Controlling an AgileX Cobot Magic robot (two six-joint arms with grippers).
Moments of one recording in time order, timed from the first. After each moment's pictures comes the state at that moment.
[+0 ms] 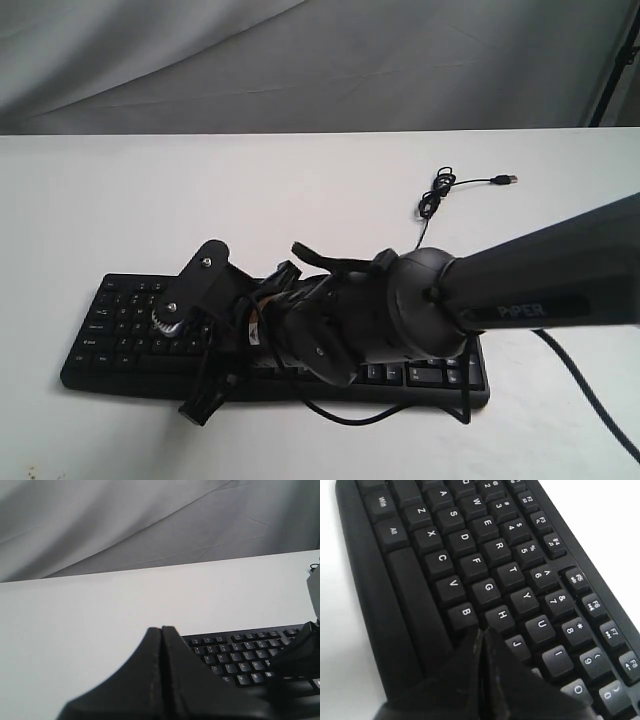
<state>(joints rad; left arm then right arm) -0.20 0.00 0.00 0.04 0.26 -0.02 0.93 2.07 -1.13 0.08 -0.04 -0.29</state>
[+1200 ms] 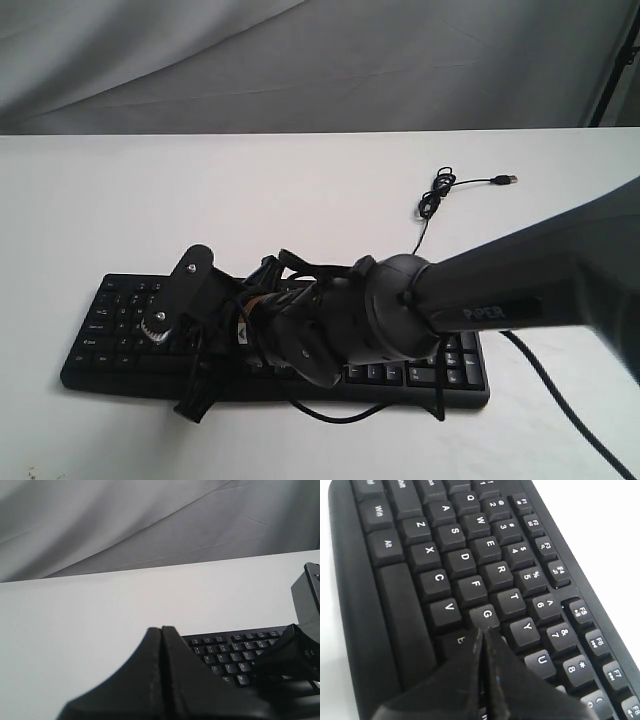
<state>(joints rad) -0.20 0.00 0.00 0.04 0.26 -0.02 0.93 2.13 -1.17 0.08 -0.10 -0.38</state>
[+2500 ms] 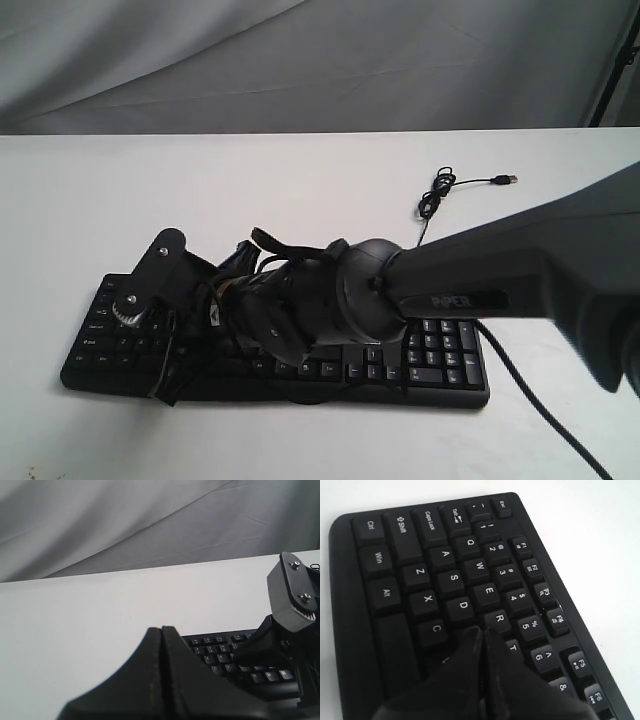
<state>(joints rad) -0.20 0.00 0.00 0.04 0.26 -0.02 0.94 2.17 -1.30 0.08 -0.03 -0.39</state>
